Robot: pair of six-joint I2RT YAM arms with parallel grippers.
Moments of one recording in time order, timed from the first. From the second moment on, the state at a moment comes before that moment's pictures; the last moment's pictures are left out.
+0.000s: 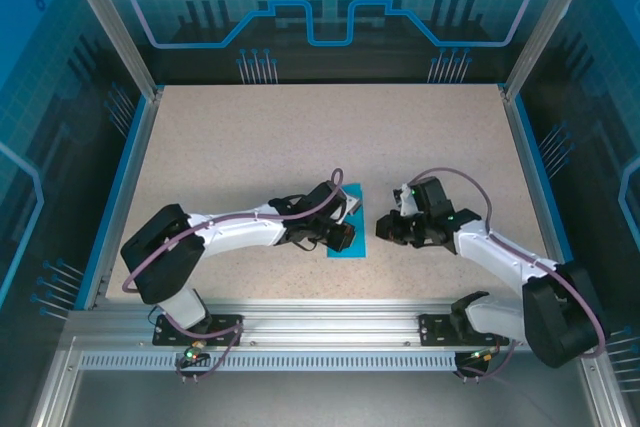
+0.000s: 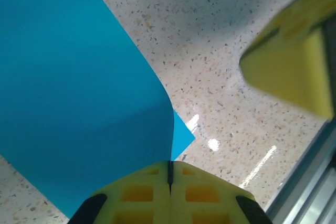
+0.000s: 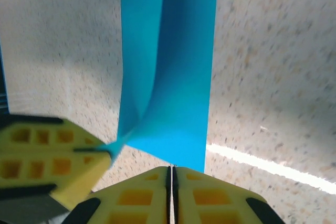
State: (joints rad) left arm -0.87 1.64 0.95 -0.25 0.23 -0.45; right arm 0.41 1.18 0.53 -0.33 -0.49 0.64
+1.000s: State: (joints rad) left arm -0.78 1.64 0.93 -0.26 0.19 -0.51; right arm 0.66 1.43 0.57 -0.28 -0.30 0.70
